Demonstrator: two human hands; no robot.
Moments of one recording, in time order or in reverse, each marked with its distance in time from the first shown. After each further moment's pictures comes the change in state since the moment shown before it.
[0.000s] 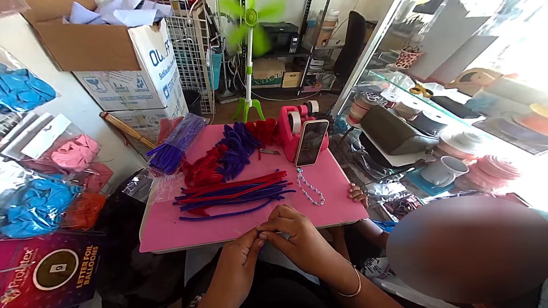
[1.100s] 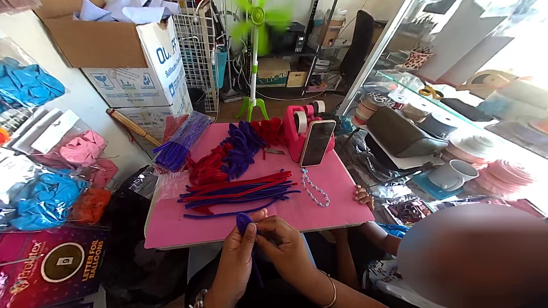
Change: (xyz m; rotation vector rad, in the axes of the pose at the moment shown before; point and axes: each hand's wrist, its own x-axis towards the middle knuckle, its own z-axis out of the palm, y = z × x) left_hand 0.007 -0.003 0.015 -0.823 0.203 -0.178; right_hand -0.016 0.004 0.062 0.415 0.263 0.124
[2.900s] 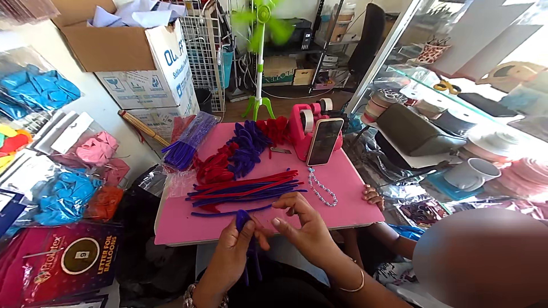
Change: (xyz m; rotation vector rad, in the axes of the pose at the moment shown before) left_hand 0.009 0.025 -0.024 0.242 -0.226 0.095; right_hand 0.034 -0.020 -0.035 -0.119 -0.060 -0.028
